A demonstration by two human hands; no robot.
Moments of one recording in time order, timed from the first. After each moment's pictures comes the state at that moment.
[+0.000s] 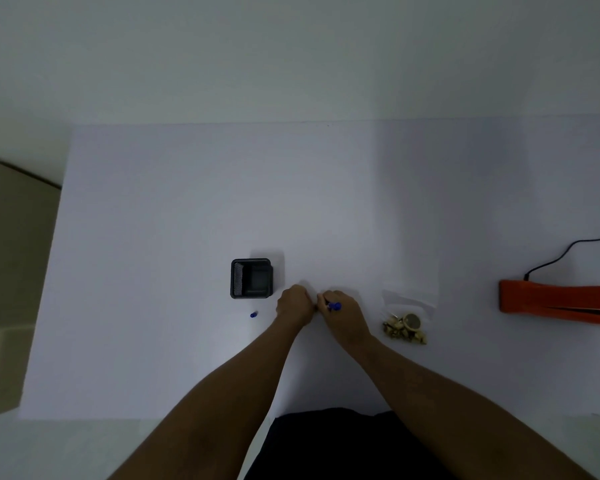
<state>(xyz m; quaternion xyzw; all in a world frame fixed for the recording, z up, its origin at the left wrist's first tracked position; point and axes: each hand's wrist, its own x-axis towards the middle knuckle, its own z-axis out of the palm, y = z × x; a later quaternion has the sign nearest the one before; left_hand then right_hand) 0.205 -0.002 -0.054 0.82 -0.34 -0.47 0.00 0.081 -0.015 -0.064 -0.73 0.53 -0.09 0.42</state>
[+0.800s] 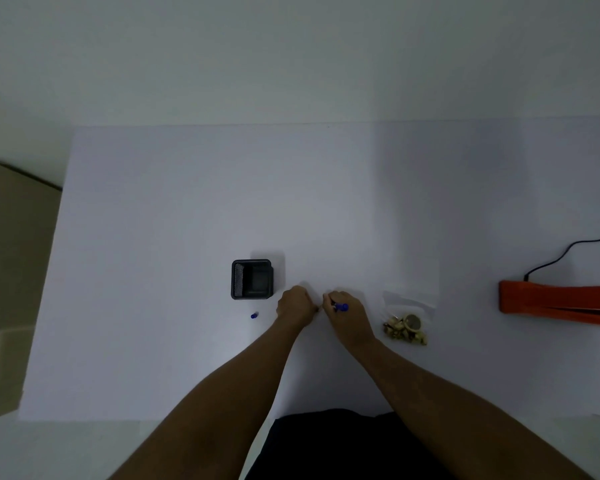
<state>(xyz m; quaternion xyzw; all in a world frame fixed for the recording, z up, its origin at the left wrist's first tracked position) 0.206 -0.002 -0.054 0.81 -0.33 -0.48 0.01 0.072 -0.015 -0.054 -0.73 0.52 -0.15 0.40</state>
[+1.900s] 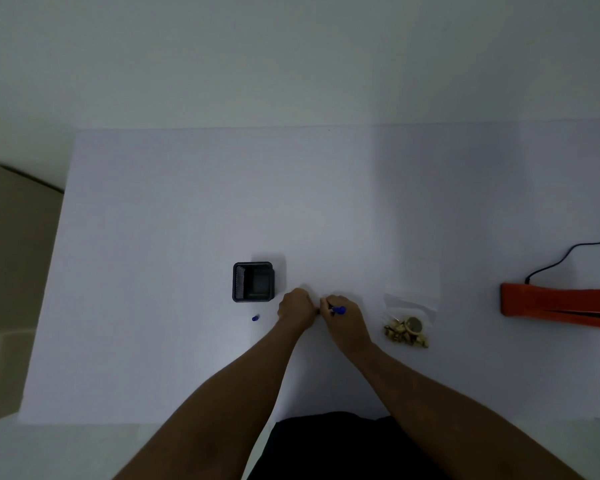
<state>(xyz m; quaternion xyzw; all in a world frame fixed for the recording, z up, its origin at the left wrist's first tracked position) 0.208 -0.002 -0.053 0.81 -0.34 -0.48 0.00 0.081 -0.007 -0.066 -0.69 0.55 -0.14 0.44</state>
